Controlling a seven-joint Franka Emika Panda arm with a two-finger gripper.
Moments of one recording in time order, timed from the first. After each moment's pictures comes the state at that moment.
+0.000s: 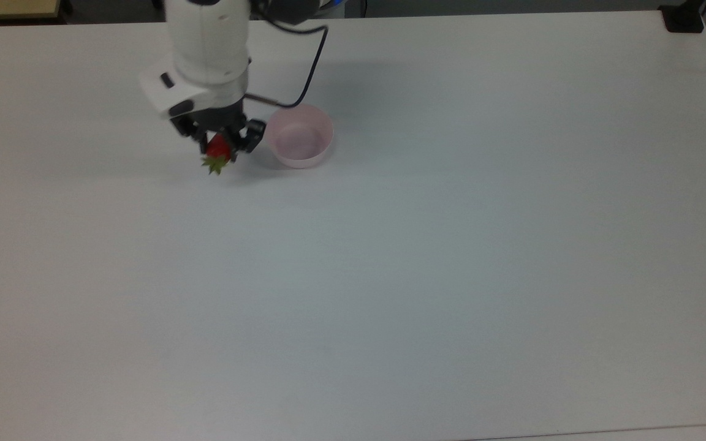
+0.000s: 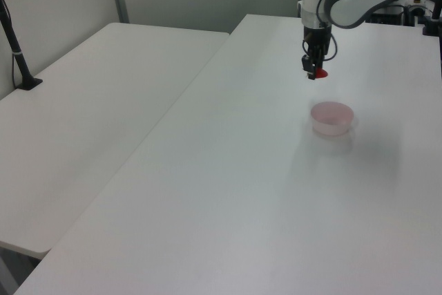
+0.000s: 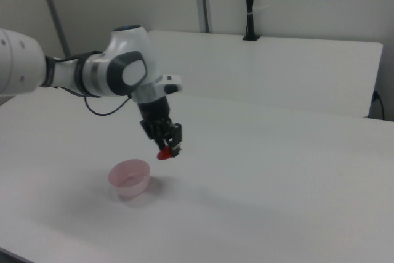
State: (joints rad) arm -0.11 0.18 0.03 -1.93 -0.21 2.12 0.19
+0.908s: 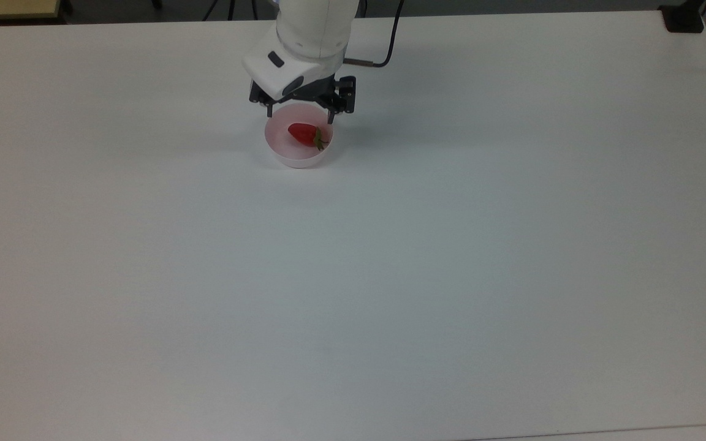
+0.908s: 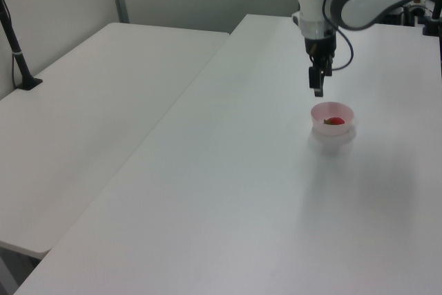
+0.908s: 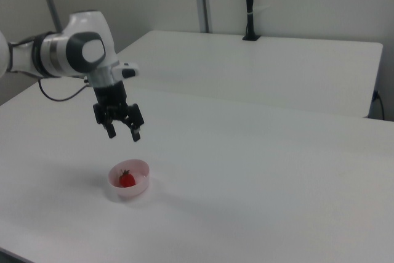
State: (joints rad) arm 0.08 0.11 0.05 -1.91 -0.17 1.90 0.19
